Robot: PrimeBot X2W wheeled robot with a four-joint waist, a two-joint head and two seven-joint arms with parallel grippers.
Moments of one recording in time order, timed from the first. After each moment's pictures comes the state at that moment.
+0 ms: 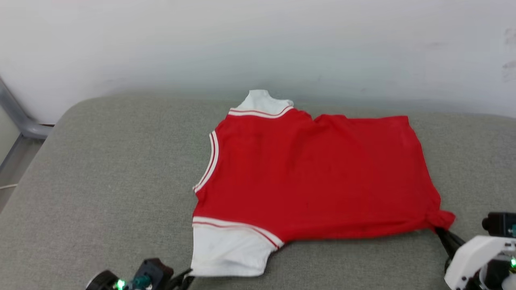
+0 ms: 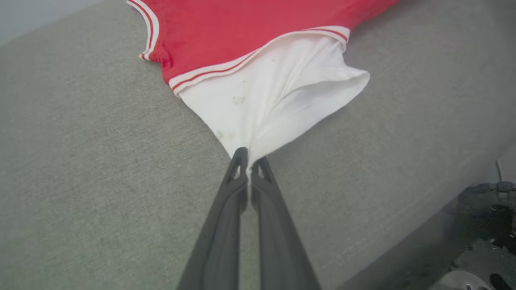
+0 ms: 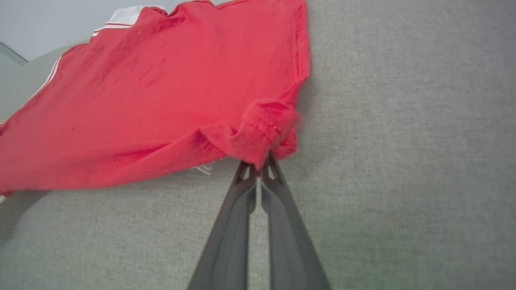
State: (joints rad) left arm -0.06 0.58 -0.61 0.15 -0.45 -0.10 0.03; right arm -0.27 -0.42 0.30 0.70 0.74 0.13 -0.01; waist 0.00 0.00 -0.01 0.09
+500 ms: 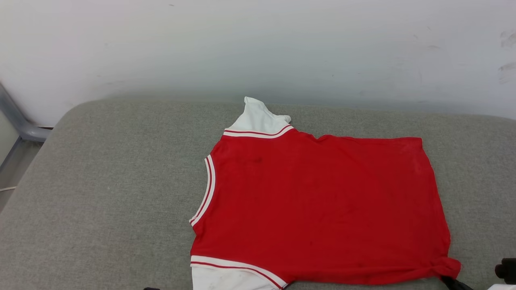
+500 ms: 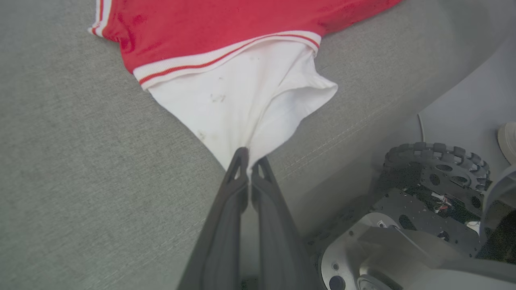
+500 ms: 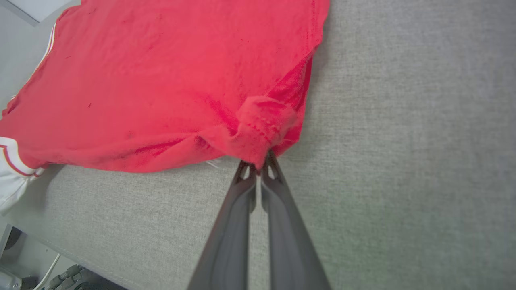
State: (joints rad) left arm 0.14 0.70 -0.63 -0.14 -0.60 -0.09 0.22; right arm 0.07 -0.53 0.25 0.35 0.86 0.13 0.13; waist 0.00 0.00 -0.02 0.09
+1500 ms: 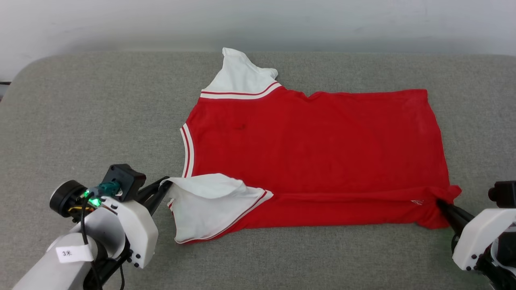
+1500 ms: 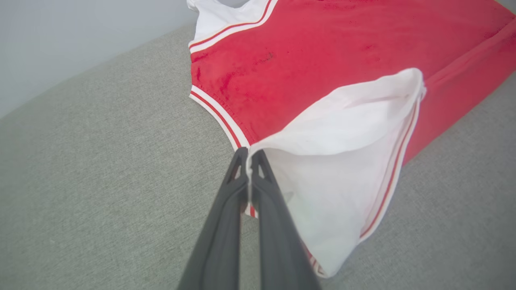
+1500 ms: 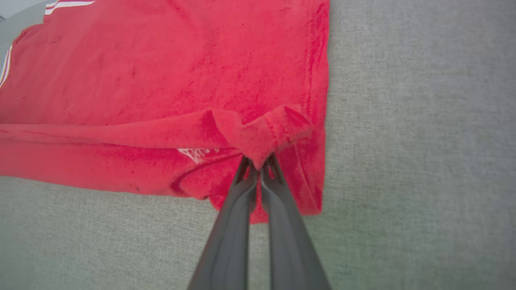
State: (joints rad) left arm -0.32 0.66 -0.53 0.05 -0.56 -0.10 0.19; right arm -0.13 -0.40 0.06 0.22 0.60 0.13 0.35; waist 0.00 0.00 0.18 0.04
